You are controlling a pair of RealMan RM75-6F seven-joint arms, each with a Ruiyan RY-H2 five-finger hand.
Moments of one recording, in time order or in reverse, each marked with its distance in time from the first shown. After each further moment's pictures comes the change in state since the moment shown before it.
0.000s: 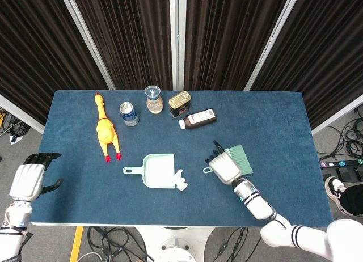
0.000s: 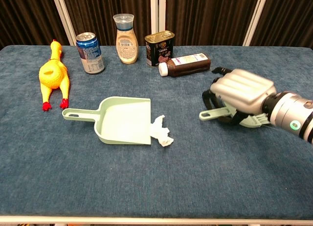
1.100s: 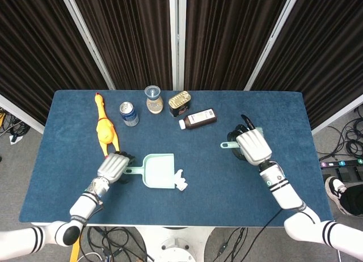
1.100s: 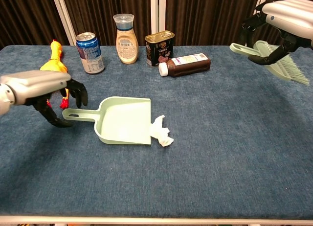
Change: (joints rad) left arm -0.429 -0.329 -0.052 0.015 -0.370 -0.463 0.401; right arm -0.022 0.278 0.090 -0.195 0.026 0.102 0.255
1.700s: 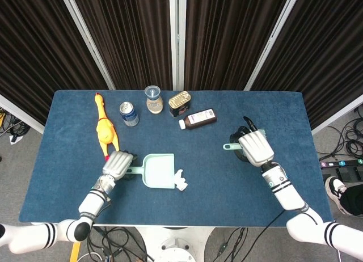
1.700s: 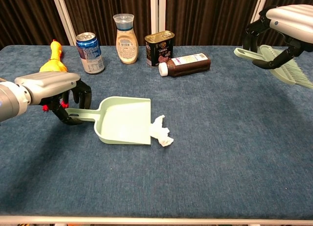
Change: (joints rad) left arm -0.047 -0.071 0.001 0.057 -0.103 0.052 0.051; right arm -0.005 0.004 -0.019 0.014 -0.002 -0.002 0.017
